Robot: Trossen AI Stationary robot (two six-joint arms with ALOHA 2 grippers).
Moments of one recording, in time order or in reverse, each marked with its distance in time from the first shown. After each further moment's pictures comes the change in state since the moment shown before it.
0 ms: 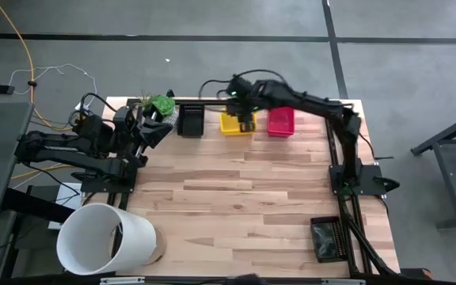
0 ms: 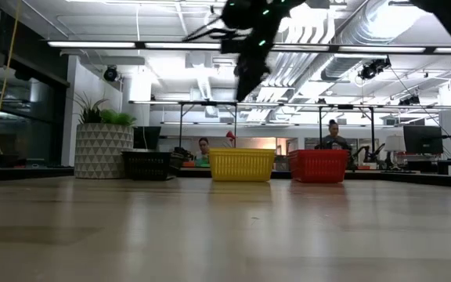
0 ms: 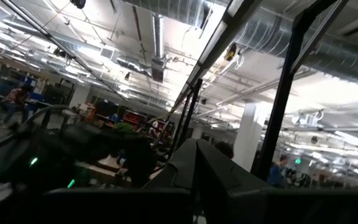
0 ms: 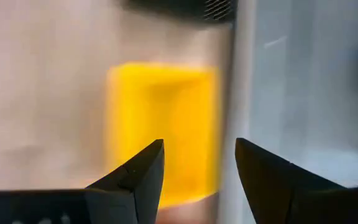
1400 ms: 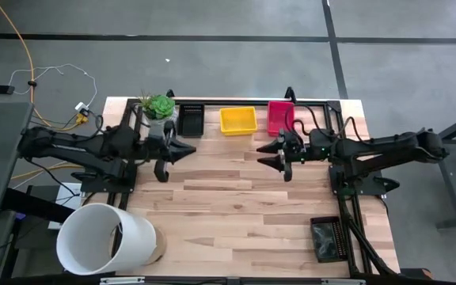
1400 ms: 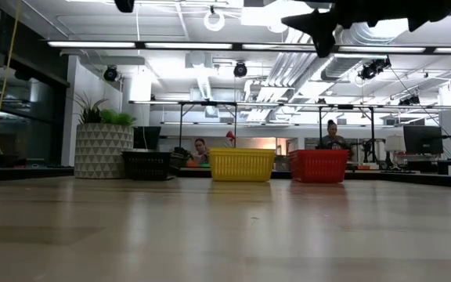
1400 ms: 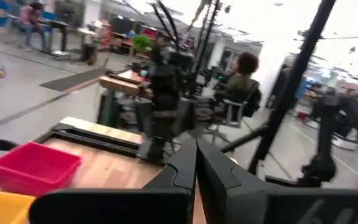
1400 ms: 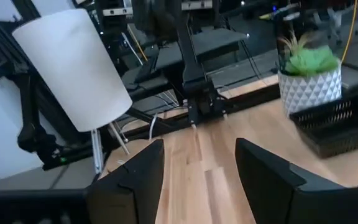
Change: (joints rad) left arm -0.047 0.110 0.000 -0.297 -0.015 0.037; right arm 0.348 -0.961 -1.338 1.328 -0.289 0.955
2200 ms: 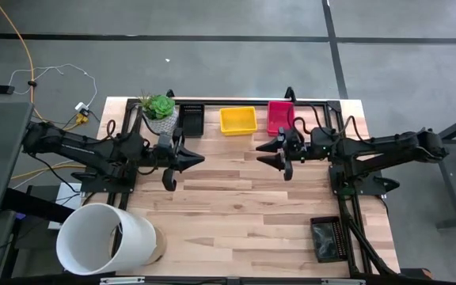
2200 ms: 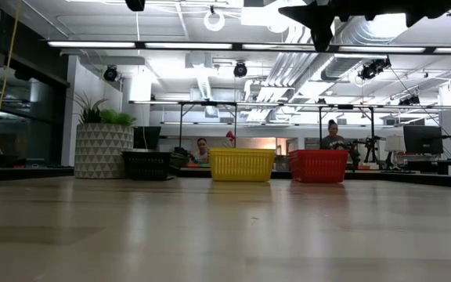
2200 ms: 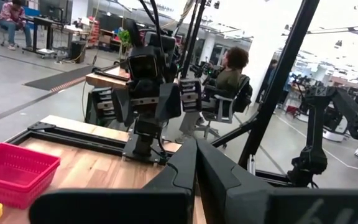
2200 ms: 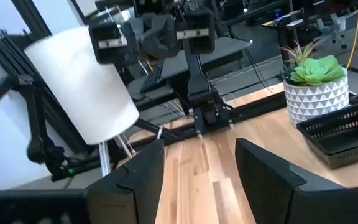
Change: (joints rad) left arm -0.081 0.125 0.000 0.127 -0.037 0.015; right arm 0.000 0.006 0.028 0.017 -0.003 0.015
